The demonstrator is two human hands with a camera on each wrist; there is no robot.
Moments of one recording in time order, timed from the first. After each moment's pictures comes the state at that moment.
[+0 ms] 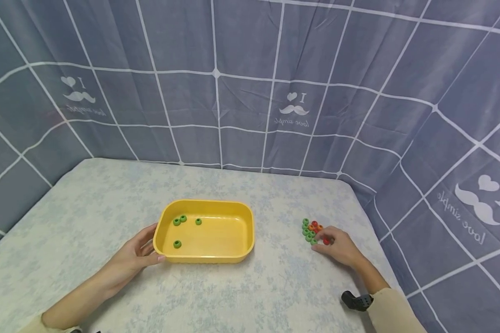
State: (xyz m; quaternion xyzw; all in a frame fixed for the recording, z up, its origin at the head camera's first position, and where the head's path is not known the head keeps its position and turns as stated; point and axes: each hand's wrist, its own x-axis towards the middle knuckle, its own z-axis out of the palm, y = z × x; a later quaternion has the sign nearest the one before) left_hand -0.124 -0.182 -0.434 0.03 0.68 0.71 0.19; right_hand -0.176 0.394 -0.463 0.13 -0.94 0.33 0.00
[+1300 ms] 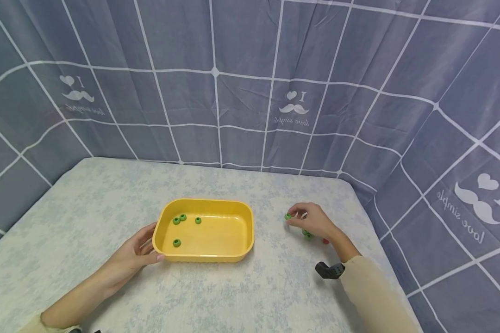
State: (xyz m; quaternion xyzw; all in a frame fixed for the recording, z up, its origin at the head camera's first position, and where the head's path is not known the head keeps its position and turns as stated) left_hand -0.123 -0.184 -0.433 0.03 0.68 0.71 0.19; right_hand -0.232 0.325 -0.422 0.20 -0.92 0.35 -0.03
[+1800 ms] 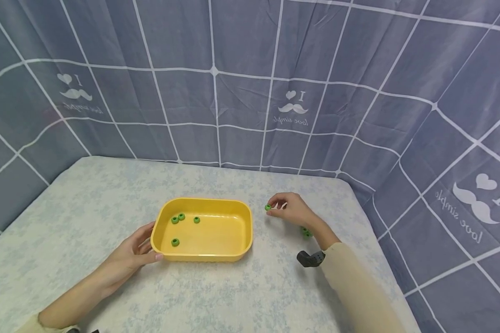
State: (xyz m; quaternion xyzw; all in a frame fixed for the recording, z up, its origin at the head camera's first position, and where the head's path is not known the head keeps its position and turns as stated) left_hand -0.124 -0.183 -0.432 0.03 0.68 0.70 0.19; right_hand -0.255 0.274 -0.405 0.23 -0.90 0.36 -0.05
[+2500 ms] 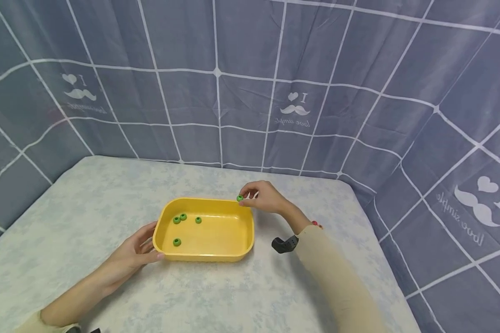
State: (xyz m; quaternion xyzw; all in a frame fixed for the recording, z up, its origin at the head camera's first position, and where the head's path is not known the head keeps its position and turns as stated) left_hand -0.124 -0.184 -0.431 0.04 0.69 0.70 0.19; right_hand -0.285 0.196 -0.382 0.32 -0.88 0.35 -0.06
